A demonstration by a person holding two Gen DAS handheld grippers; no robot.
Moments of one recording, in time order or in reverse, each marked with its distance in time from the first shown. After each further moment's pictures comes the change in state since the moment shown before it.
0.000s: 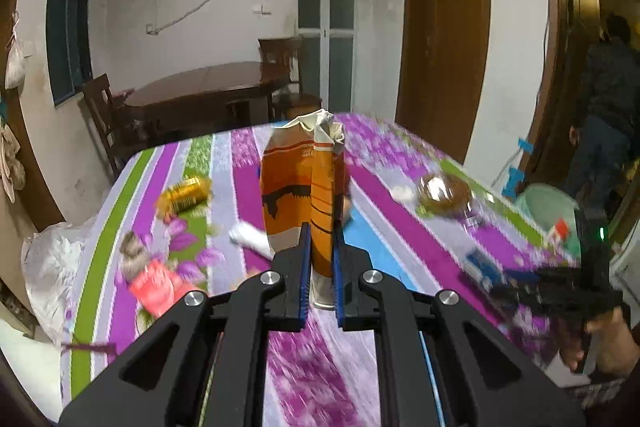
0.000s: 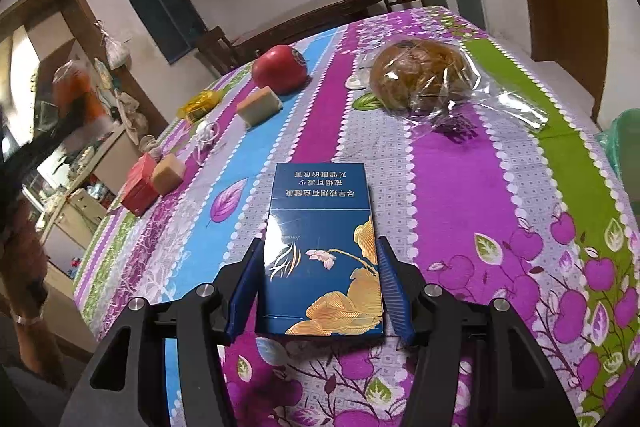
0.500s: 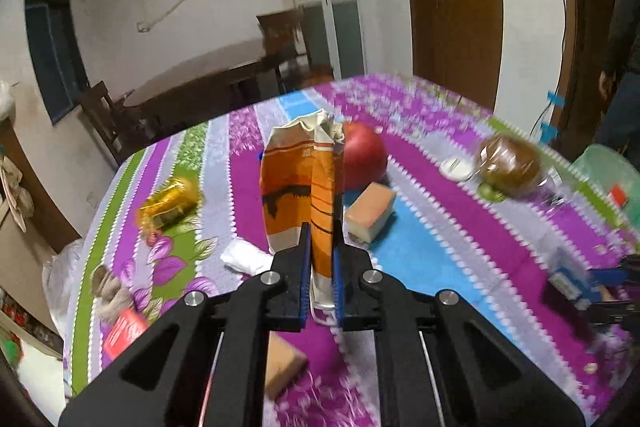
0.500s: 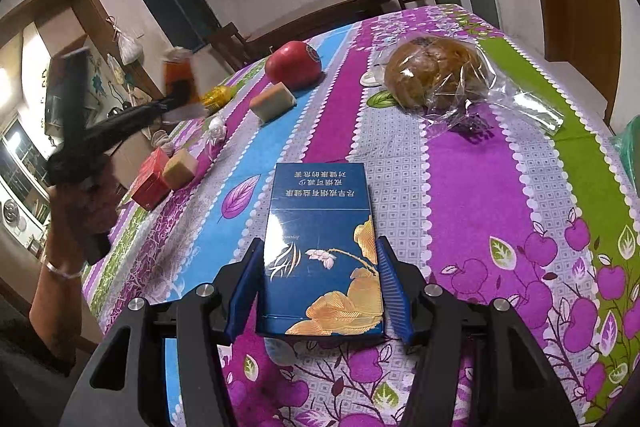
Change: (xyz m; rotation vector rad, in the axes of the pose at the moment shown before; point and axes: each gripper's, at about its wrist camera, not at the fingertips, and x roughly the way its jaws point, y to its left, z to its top) left arm 0.105 0.013 0.017 0.077 0.079 0.062; right arm 0.003 -0.003 0.001 -0.018 0.013 0.068
